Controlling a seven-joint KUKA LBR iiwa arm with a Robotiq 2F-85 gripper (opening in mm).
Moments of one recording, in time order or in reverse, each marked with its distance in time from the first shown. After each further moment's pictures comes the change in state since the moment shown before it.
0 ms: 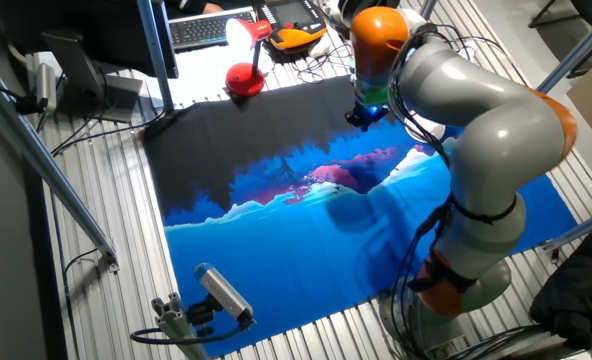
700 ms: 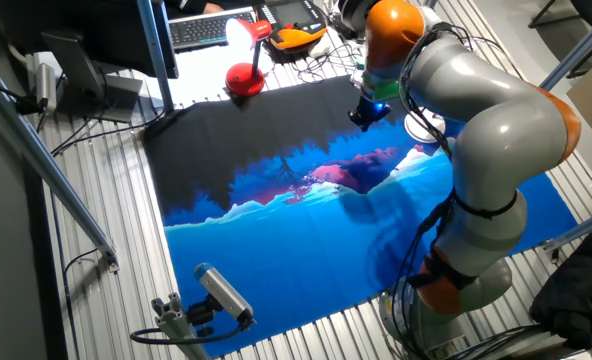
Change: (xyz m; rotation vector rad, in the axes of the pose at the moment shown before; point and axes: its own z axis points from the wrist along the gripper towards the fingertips) arm 0.000 0.000 0.001 -0.037 0.032 0.001
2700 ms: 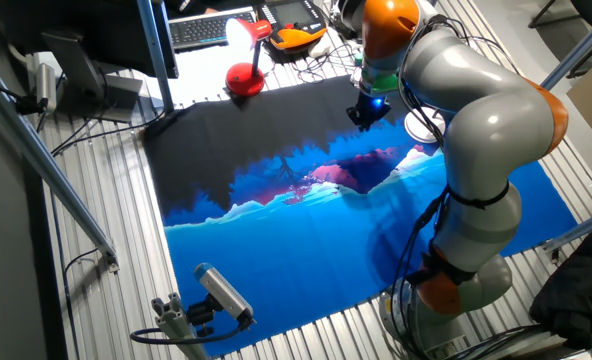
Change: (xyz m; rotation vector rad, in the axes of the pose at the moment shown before) arm 0.000 0.000 0.000 -0.058 0.106 -0.017
